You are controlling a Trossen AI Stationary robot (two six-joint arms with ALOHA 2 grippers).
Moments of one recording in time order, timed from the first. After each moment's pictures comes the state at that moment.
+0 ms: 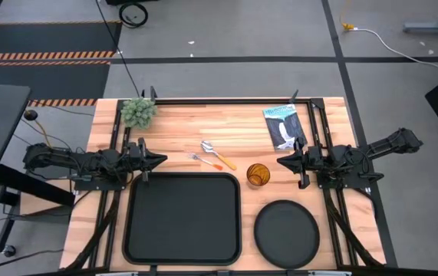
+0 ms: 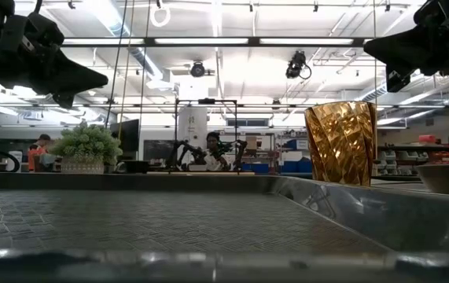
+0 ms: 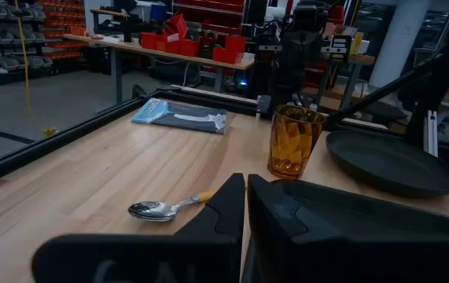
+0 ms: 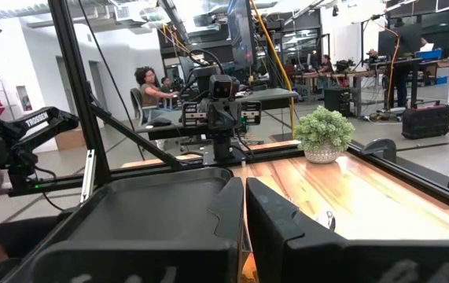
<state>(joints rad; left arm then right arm) -0.14 0.16 0.01 0.12 -0.38 -0.17 0.26 0.28 0.01 0.39 0.32 0.08</state>
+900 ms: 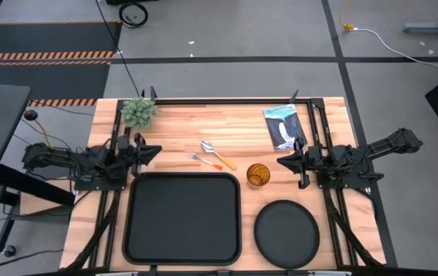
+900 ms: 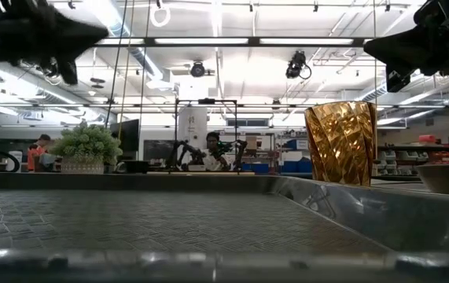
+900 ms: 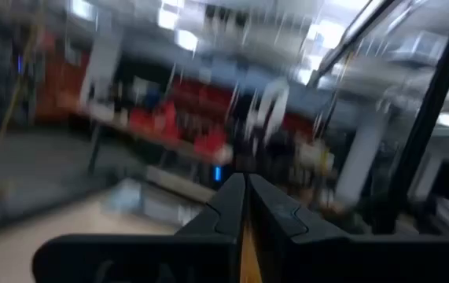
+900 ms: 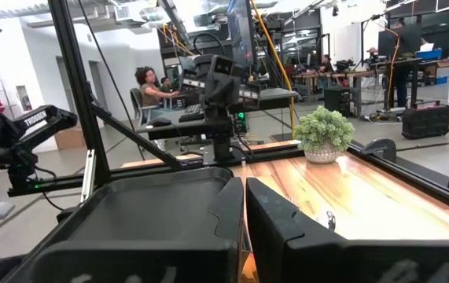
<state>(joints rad) -0.13 0.20 0.01 0.55 -0.41 -0.22 0.26 0.28 0.01 0.39 0.32 0.08</state>
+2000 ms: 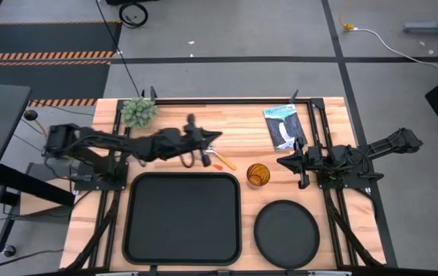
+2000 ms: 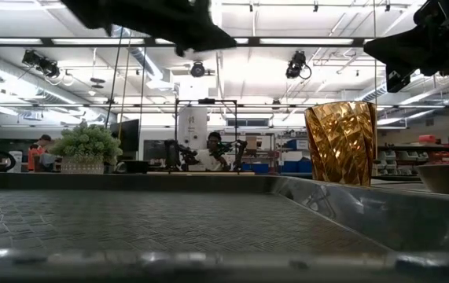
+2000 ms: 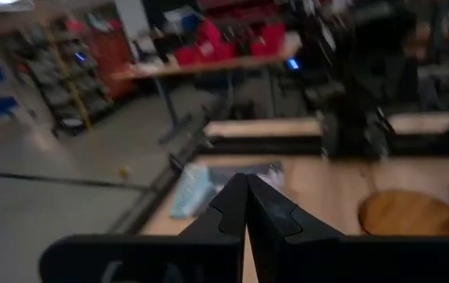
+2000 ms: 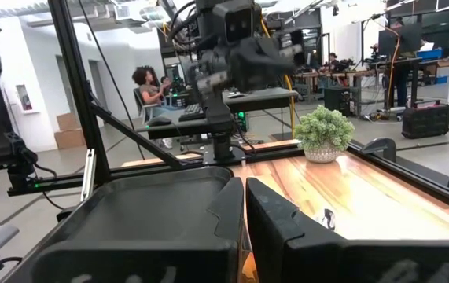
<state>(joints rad) 0.04 1.48 0.85 0.54 -0.34 0.15 0.26 0.28 0.01 0.39 0.32 0.08</state>
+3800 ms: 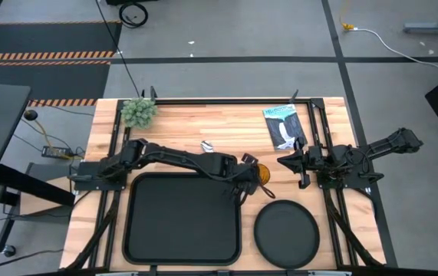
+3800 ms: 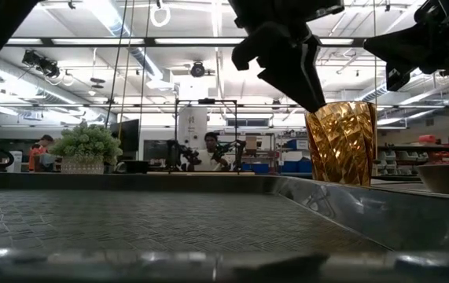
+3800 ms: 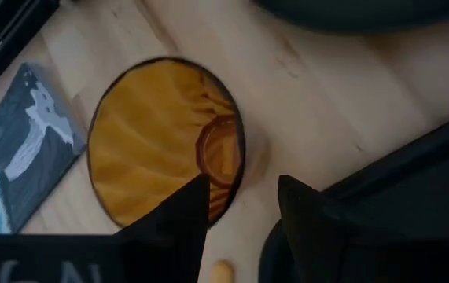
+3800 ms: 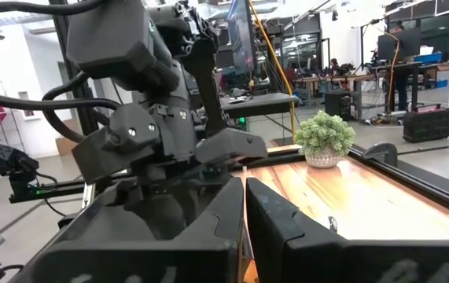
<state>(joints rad) -0.13 2.22 1.97 -0.72 -0.16 0.56 0.26 0.28 0.01 0.42 0.32 0.08</state>
